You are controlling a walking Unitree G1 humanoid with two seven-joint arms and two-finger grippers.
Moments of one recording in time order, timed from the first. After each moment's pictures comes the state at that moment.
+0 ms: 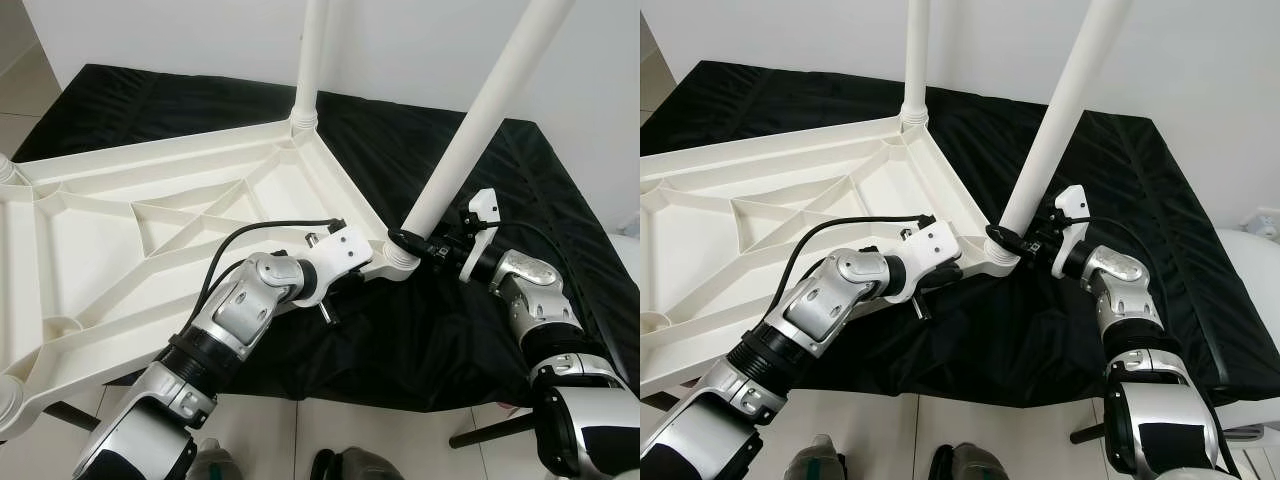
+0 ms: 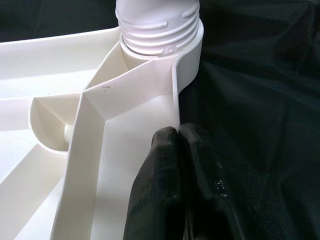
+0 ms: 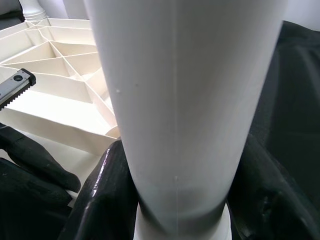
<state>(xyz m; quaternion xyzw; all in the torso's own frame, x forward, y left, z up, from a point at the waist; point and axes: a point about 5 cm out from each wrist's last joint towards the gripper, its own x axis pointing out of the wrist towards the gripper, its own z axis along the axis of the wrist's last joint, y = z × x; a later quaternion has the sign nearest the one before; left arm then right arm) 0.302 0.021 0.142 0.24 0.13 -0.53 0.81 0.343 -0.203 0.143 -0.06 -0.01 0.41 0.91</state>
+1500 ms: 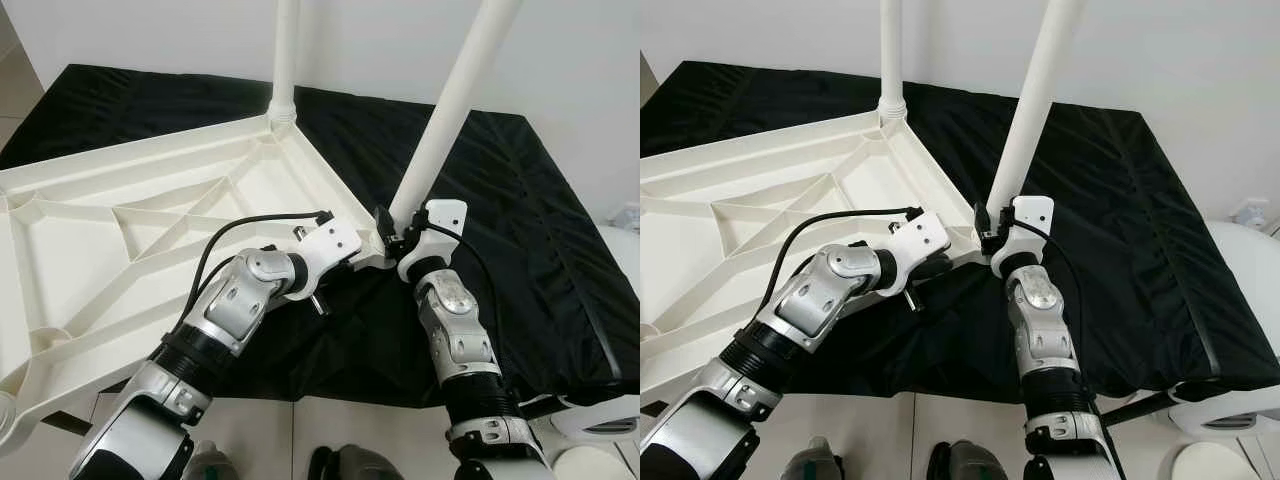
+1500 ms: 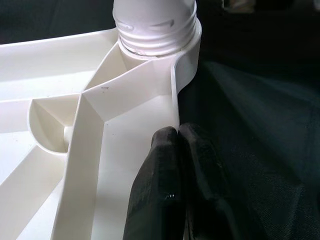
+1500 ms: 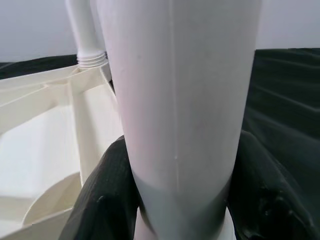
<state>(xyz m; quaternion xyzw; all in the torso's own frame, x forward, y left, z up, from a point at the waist) 0.307 0.030 0.144 0.24 0.13 -0.50 0.82 0.323 -0.126 0.142 0.03 -0.06 0.05 1.00</state>
